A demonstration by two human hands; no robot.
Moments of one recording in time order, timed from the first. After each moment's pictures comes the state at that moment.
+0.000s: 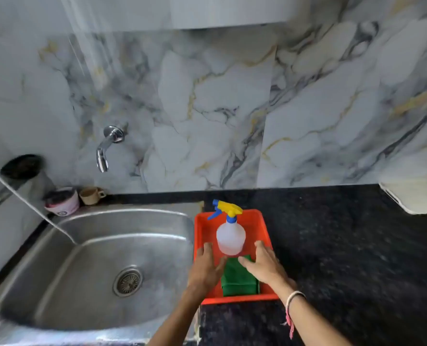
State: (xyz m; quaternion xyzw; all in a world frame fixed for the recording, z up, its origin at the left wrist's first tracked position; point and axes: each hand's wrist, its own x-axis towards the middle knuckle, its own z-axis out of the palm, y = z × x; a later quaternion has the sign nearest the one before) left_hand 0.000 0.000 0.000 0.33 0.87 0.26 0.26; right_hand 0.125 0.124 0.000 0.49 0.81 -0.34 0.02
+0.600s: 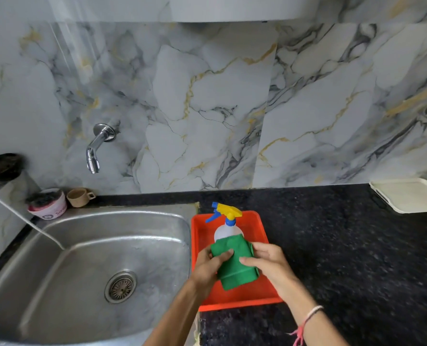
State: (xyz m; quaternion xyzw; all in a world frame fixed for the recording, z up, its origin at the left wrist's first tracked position) left_hand -0.003 0.007 0.021 0.10 0.58 0.63 0.50; right_hand 0.133 0.118 0.026 0.40 0.59 -0.67 -0.18
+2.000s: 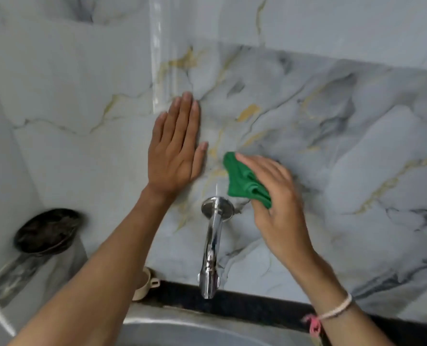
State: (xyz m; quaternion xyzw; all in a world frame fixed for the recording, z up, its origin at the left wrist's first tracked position) left_hand -0.616 0.041 0.204 0.39 0.65 0.24 -0.60; right_hand -0.376 0.105 0.220 0.05 0.87 -0.21 -0.44
